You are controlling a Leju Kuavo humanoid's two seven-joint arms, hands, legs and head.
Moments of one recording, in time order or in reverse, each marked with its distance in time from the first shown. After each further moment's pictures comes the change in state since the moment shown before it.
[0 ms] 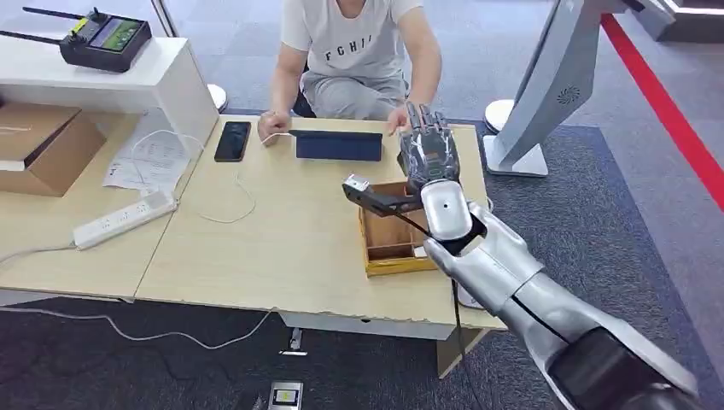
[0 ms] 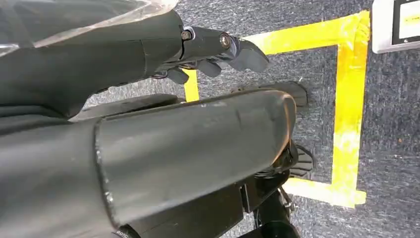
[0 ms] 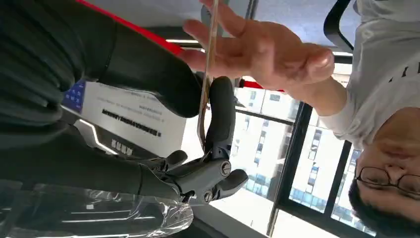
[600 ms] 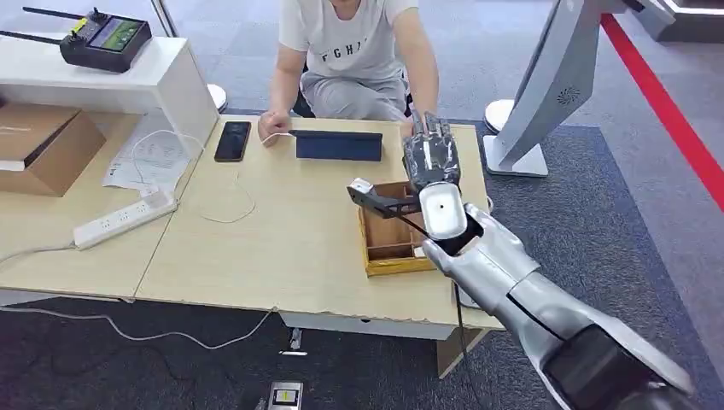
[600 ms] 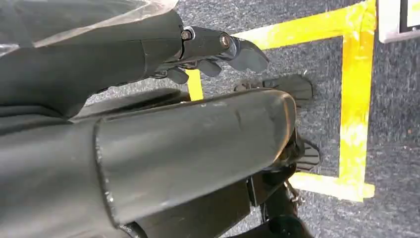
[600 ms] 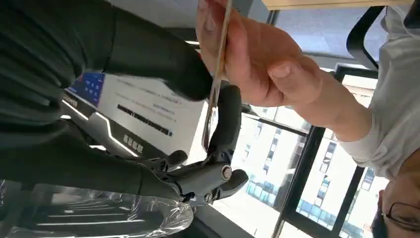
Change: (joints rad) left arm 0.001 0.000 -0.001 0.000 -0.011 -0.032 0.021; right arm -0.002 0.018 0.002 0.063 0.019 0.045 0.033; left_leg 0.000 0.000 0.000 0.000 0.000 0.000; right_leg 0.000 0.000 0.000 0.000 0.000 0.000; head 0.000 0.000
